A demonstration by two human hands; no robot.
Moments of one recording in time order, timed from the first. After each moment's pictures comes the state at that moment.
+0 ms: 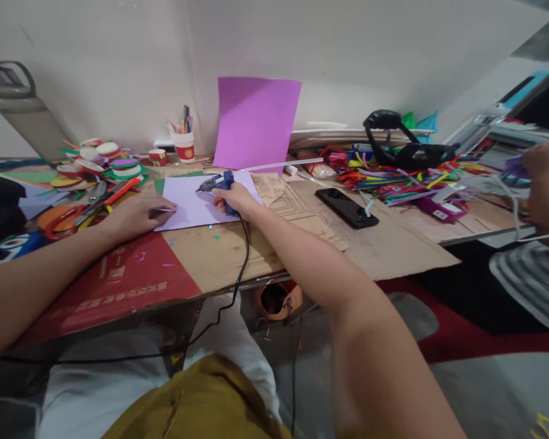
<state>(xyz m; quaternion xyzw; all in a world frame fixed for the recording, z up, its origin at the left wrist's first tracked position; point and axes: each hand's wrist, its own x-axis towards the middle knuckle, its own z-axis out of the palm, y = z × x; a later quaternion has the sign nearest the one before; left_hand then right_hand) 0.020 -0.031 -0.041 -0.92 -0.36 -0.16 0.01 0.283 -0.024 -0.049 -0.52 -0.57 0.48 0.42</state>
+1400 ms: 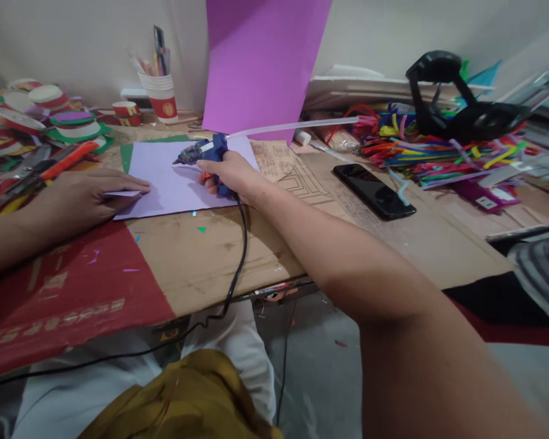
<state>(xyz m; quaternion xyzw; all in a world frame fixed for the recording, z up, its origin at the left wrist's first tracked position) 0.024 -0.038 -0.040 -0.91 -0.39 -0.14 0.01 0.294 -0.030 -0.040 -0.50 -0.57 0.52 0.38</state>
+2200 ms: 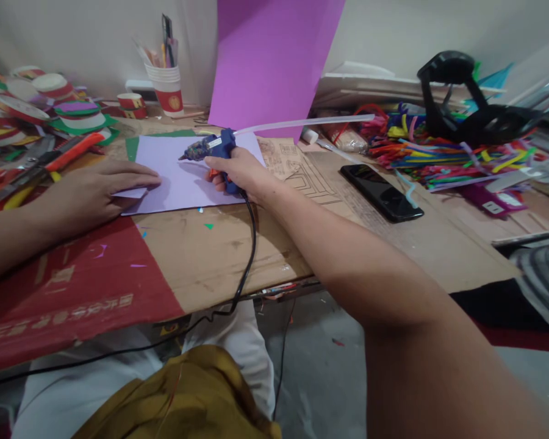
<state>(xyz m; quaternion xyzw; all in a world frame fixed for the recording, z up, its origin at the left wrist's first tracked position) 0.026 -0.037 -0.044 -0.92 -0.38 -0.12 -0.01 0.294 -0.031 -0.042 -0.51 -0.56 0.52 0.39</state>
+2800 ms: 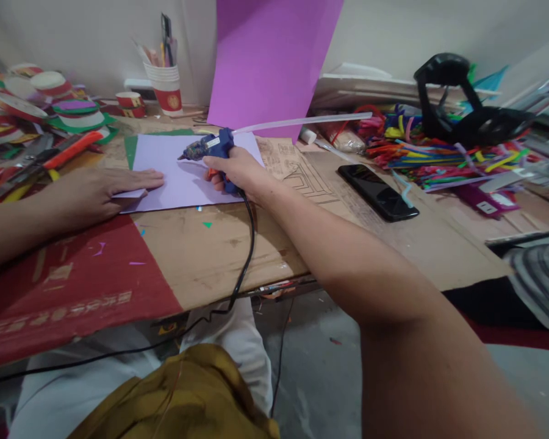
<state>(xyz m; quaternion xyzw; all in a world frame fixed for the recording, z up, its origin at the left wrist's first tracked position) 0.023 -0.038 -0.038 -0.93 -0.37 -0.03 -0.01 0.293 -0.034 -0.040 -0.52 -0.57 0.51 0.38</state>
